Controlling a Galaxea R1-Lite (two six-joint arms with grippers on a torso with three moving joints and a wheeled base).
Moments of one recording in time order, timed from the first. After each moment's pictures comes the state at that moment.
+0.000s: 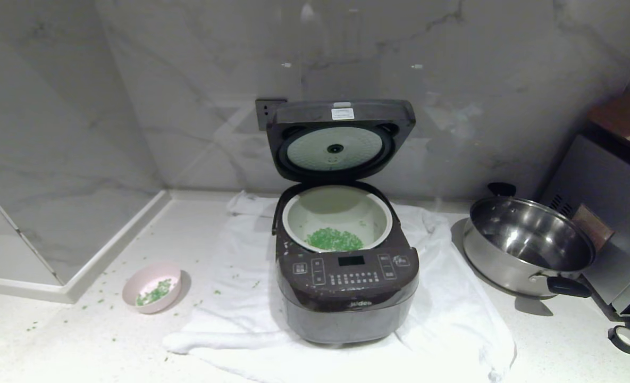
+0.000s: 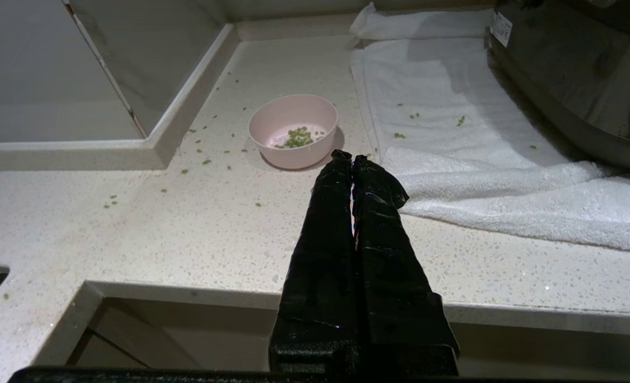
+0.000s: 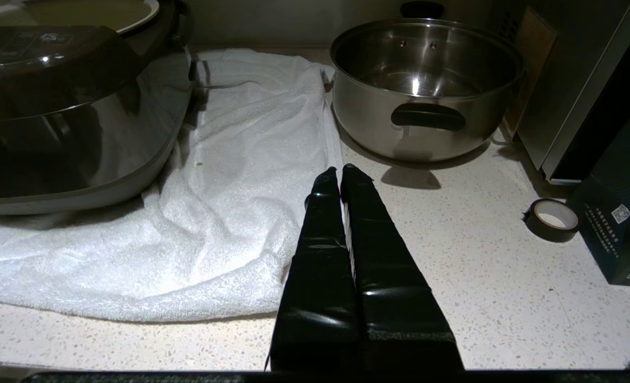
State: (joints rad) left arm 0.00 0.00 -0.02 0.05 -0.02 0.12; right arm 0.00 0.00 -0.01 0.01 -0.01 0.02
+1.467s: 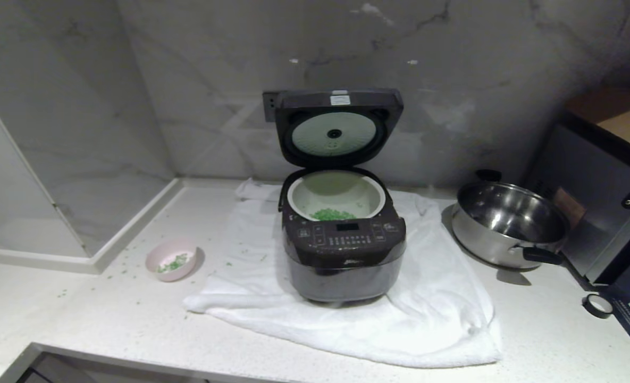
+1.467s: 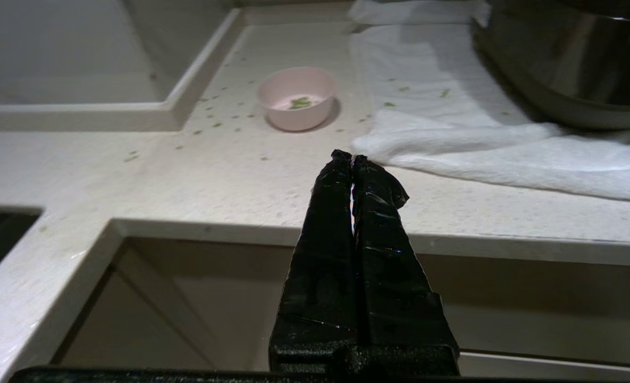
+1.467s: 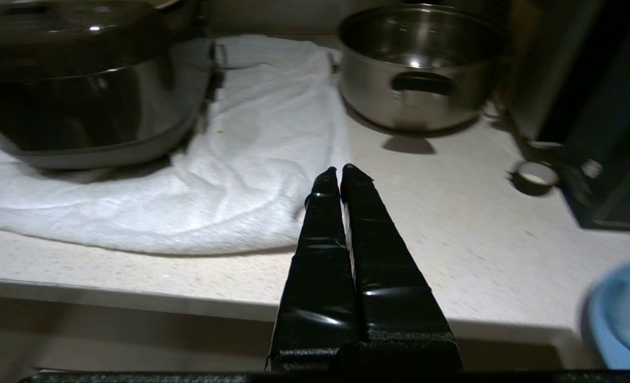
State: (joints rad) left arm 0.00 0.00 -0.02 0.05 -0.02 0.09; right arm 0.00 0.00 -0.01 0.01 -0.01 0.01
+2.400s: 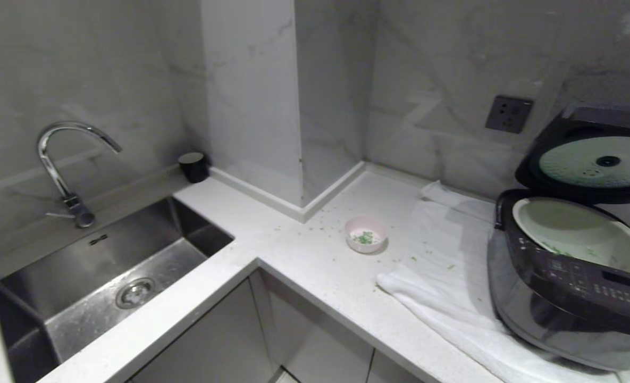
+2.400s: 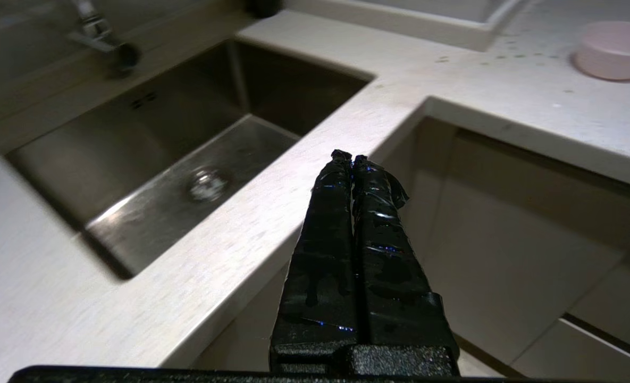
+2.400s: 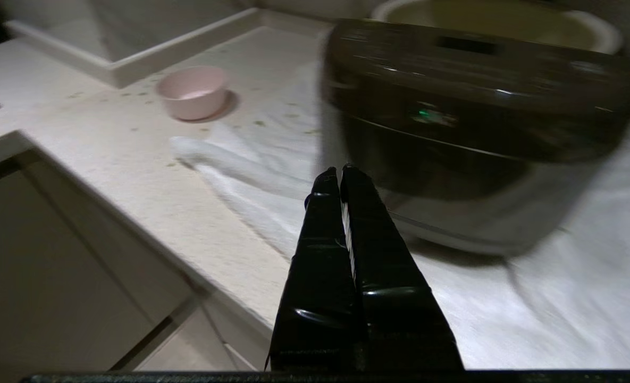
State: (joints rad) left arm 0.00 0.00 -0.02 0.05 -0.02 0.10; right arm 0.00 0.00 -0.01 0.01 -0.01 0.01
